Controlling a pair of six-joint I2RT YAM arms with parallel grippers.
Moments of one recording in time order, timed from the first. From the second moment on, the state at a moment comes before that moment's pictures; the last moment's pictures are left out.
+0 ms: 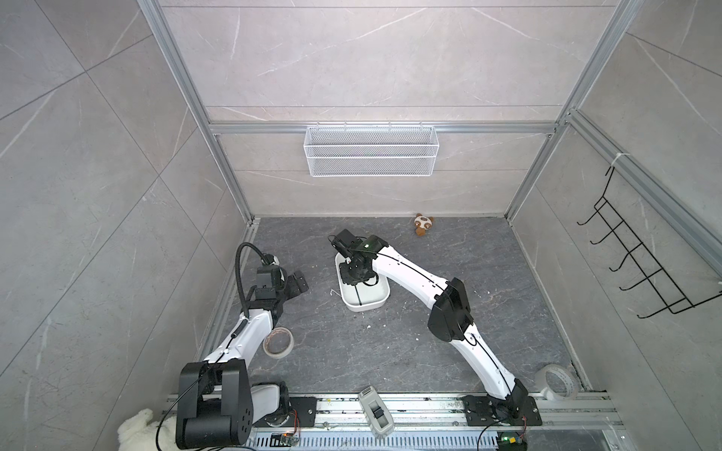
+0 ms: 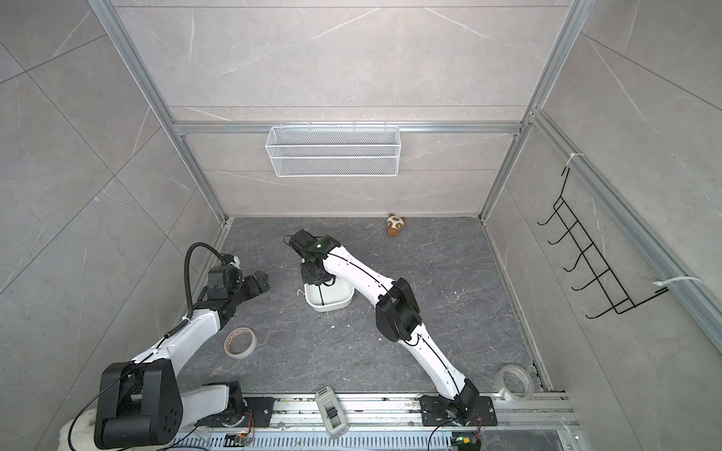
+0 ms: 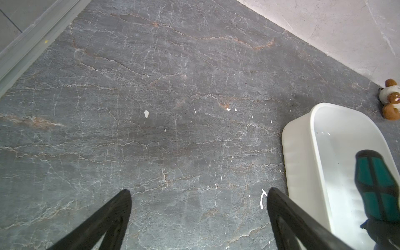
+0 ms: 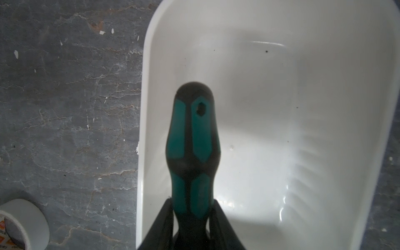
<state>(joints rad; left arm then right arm) 0.01 1.24 0.63 -0.09 0.04 -0.35 0.85 2.49 2.47 -1.18 0.08 0.53</state>
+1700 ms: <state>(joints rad) 0.01 1.23 0.60 -0.07 -0.15 -0.39 0.51 1.26 0.57 0.20 0.75 0.02</state>
